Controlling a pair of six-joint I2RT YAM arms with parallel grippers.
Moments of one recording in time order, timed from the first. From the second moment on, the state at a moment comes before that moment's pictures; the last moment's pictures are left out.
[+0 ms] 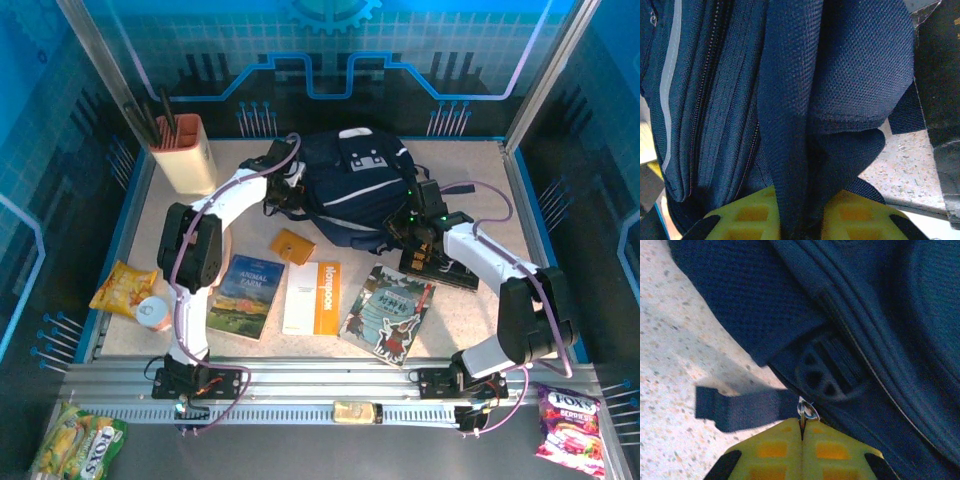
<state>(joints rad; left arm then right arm) -0.32 2.11 1.71 -0.72 0.06 -0.13 0.29 1.48 0.98 -0.40 -0.13 1.07</state>
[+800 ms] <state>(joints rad) -0.19 1.50 1.21 -0.53 -0.09 -0.49 0.56 1.86 1.32 -0.44 -0.08 1.07</state>
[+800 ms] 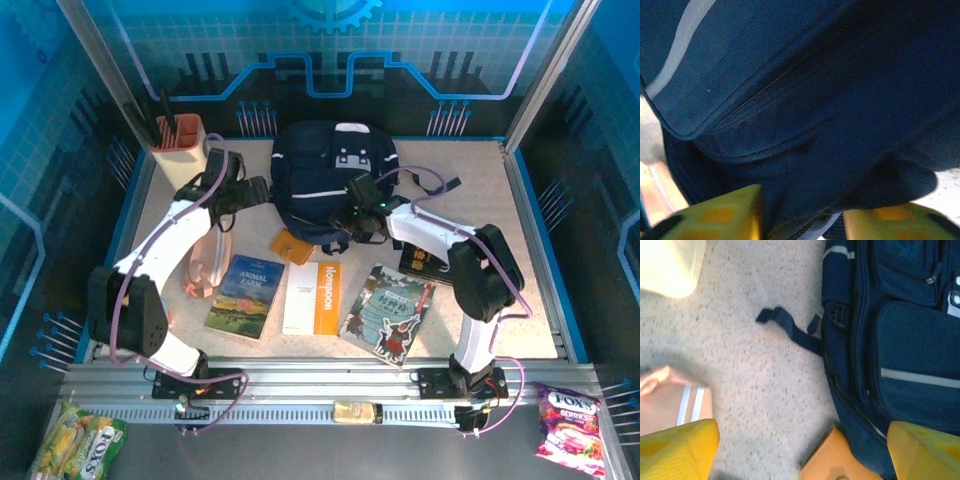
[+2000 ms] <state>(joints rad) -0.31 1.44 1.05 -0.42 0.31 -0.64 0.34 1.43 0.85 -0.59 0.00 0.70</state>
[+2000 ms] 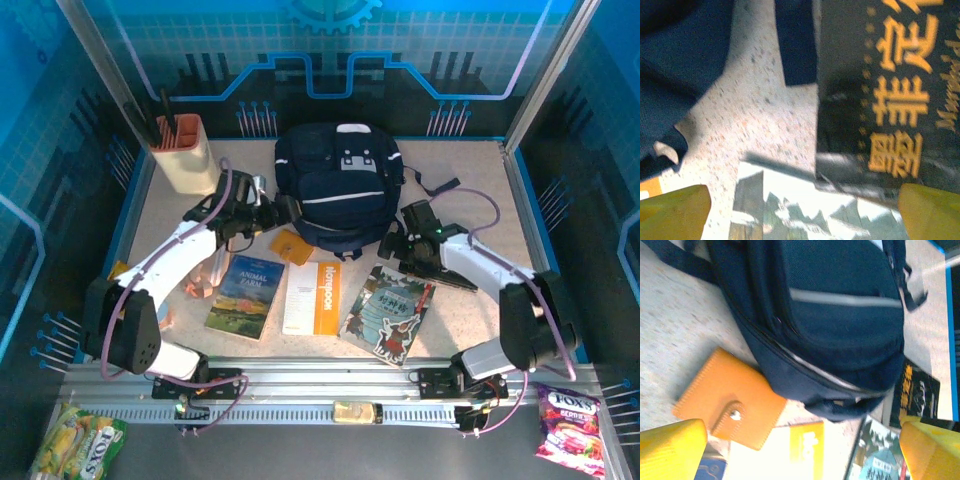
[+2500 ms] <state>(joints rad) -0.65 1.55 1.05 -0.39 0.26 -0.70 0.32 1.38 0.66 -0.52 -0.04 0.82</state>
